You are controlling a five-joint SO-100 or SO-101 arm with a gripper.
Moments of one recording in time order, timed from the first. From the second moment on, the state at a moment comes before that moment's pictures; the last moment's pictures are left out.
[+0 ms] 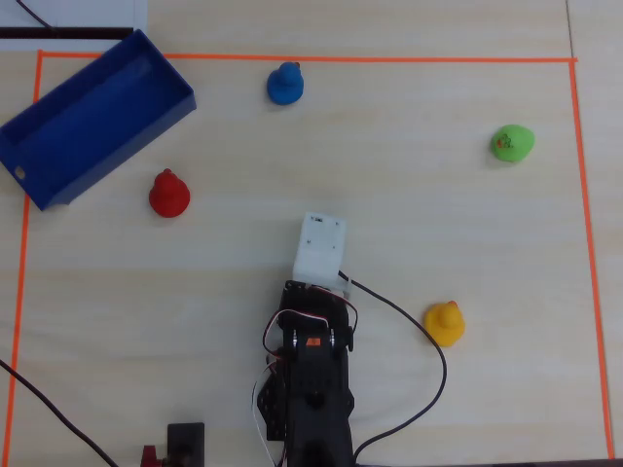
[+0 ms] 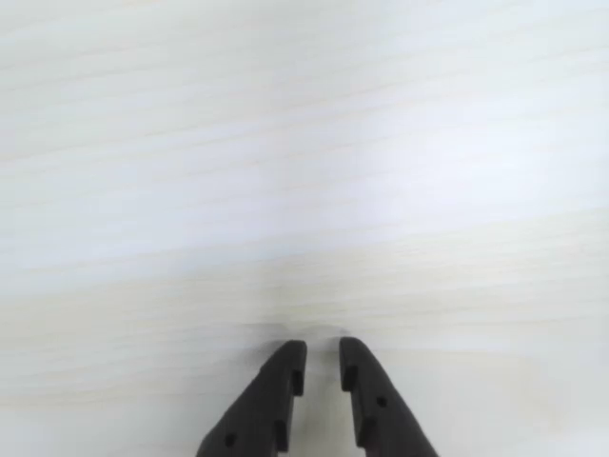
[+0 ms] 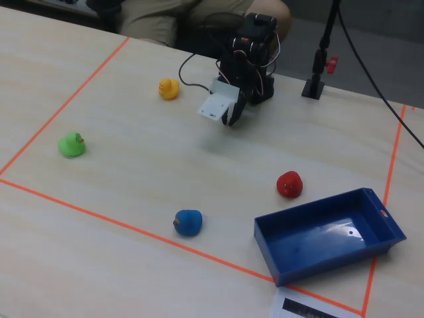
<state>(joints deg) 4.0 190.1 178.5 74.2 -75.6</state>
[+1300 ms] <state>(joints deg) 41.2 130.3 107.1 37.4 -88.4</state>
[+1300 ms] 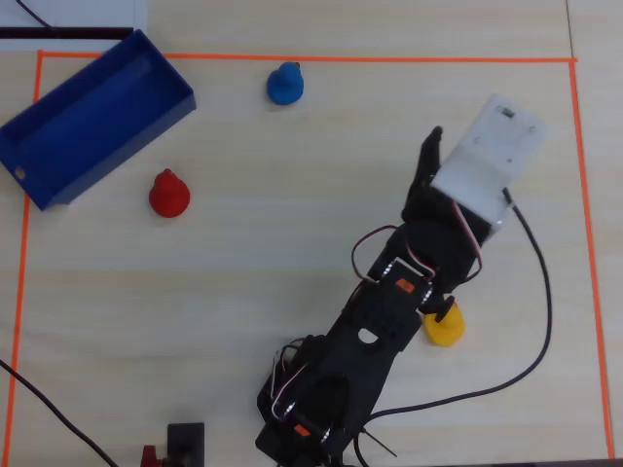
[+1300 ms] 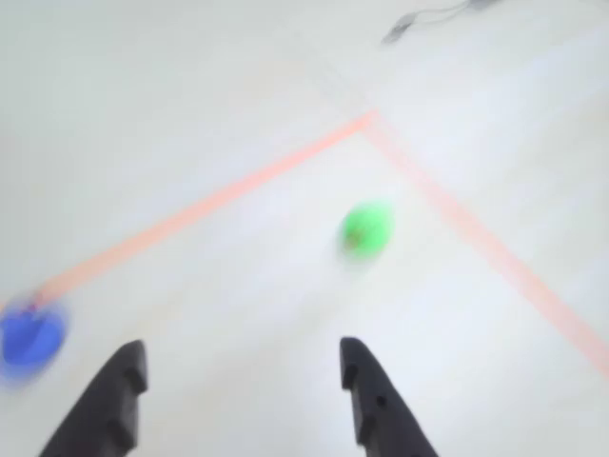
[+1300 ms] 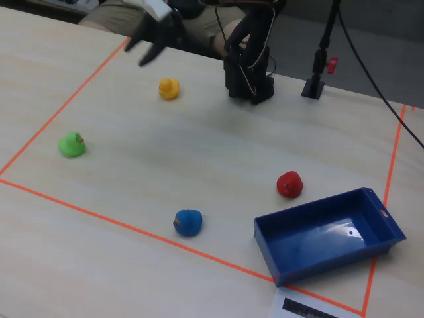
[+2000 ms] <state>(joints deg) 53.6 99.6 101.9 3.4 -91.2</state>
